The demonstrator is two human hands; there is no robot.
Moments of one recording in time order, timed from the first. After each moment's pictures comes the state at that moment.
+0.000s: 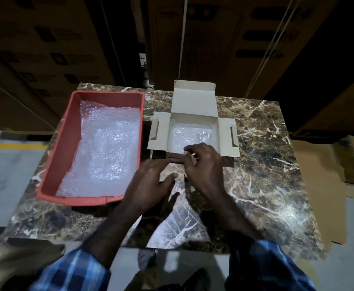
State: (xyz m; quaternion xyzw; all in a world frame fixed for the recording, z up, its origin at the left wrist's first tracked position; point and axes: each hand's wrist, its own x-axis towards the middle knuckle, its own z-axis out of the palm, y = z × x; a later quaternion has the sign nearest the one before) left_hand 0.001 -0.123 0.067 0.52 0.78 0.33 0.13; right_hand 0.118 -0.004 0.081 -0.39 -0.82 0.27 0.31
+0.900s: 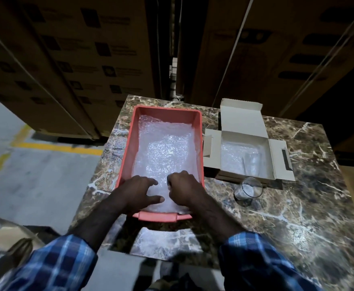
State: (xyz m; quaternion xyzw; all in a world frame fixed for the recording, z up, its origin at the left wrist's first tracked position) left_hand -0.185 -0.215 0.056 0.50 0.81 0.02 0.31; right_hand -0.054 -0.095 0.067 -0.28 -0.92 0.24 -0.14
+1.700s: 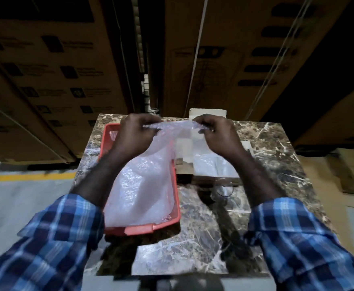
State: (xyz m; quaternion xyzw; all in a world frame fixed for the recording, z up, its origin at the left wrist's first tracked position) left_hand -0.169 -0.101 0.194 0.48 0.75 0.43 0.12; right_hand 0.014 0.034 0.189 -0.37 -0.84 0.31 0.26
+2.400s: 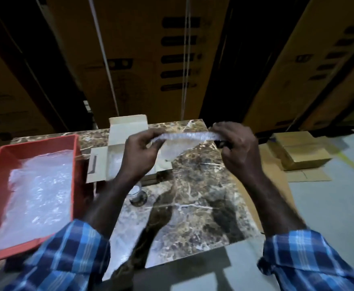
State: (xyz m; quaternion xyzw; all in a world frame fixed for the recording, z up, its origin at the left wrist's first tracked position) left_hand 0.104 0.001 0.184 0.54 0.59 0.57 0.19; right_hand 0.337 0.087 0.201 -0.35 -0.83 -0.02 0.43
